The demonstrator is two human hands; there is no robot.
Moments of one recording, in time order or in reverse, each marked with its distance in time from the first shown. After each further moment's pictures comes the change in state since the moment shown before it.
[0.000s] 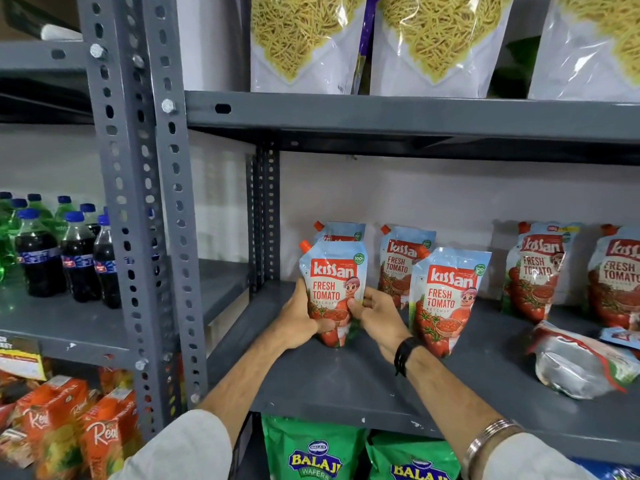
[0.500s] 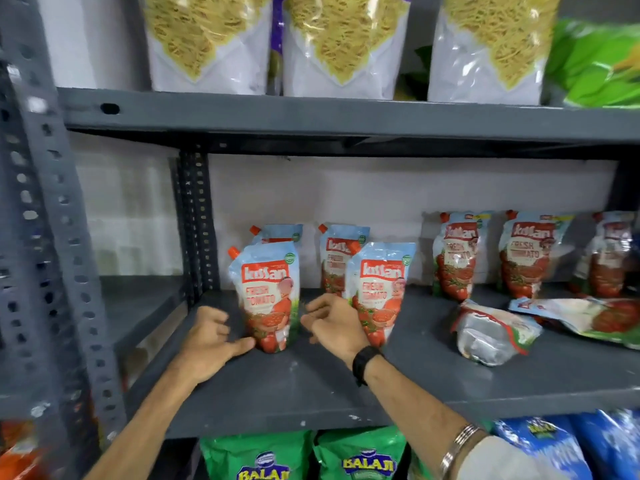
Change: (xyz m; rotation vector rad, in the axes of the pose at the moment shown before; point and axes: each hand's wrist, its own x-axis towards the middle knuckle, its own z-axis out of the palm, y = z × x) left_hand -0.036 -0.008 -0.016 0.112 0.195 -0.157; right_hand -0.030 -0.008 -0.028 -0.287 0.128 0.029
